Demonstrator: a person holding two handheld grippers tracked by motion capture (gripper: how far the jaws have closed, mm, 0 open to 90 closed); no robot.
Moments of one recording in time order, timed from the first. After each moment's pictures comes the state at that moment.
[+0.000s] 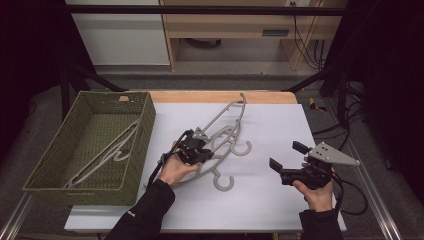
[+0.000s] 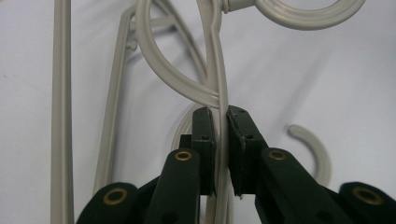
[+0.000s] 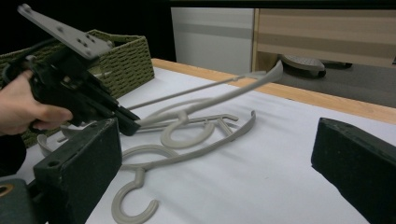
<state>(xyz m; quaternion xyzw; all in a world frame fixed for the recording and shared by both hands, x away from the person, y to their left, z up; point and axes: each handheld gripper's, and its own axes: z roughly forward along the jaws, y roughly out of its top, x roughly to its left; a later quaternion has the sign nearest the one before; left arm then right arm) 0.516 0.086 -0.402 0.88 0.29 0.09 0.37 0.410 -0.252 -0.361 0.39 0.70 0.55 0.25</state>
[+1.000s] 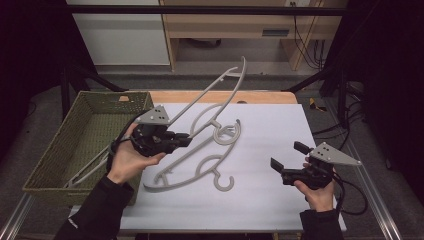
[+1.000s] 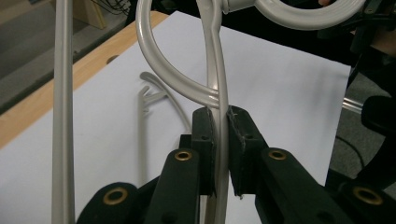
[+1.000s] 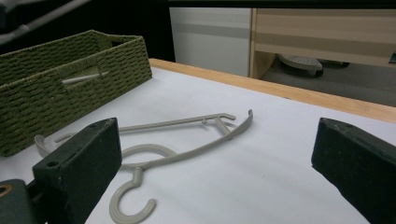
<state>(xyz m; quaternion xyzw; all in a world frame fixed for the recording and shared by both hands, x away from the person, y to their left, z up) 0.457 0.162 -0.262 0.87 0.21 0.12 0.44 0.410 -0.254 -0.362 0.39 0.70 0.54 0.25</state>
